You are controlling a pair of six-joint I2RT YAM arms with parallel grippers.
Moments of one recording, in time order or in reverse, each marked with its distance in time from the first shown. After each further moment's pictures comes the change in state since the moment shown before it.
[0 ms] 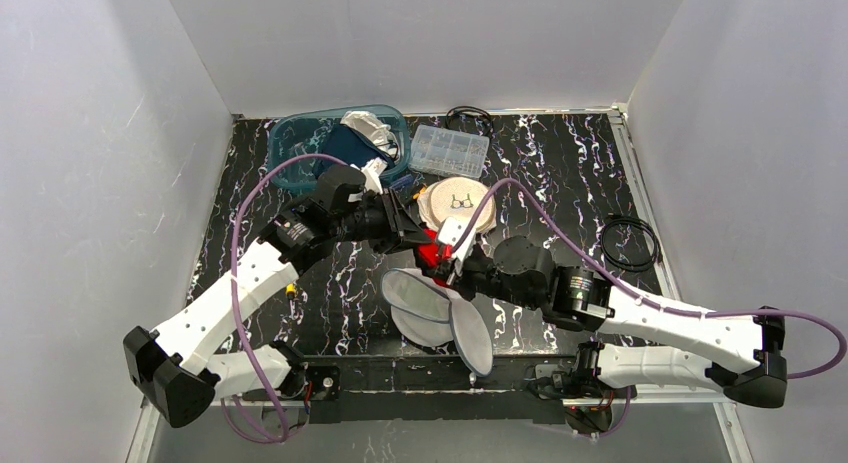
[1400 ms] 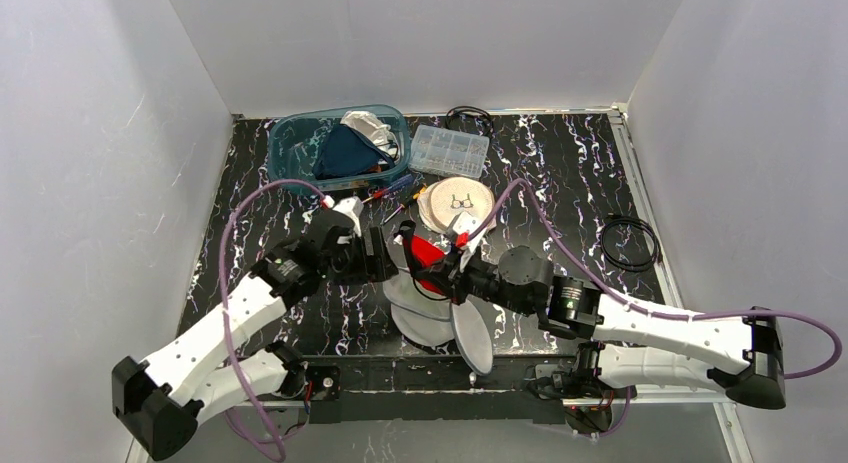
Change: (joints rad) left arm 0.017 -0.172 -0.362 -0.048 -0.324 0.339; right arm 0.000 0.001 -0.138 0.279 0.010 0.266
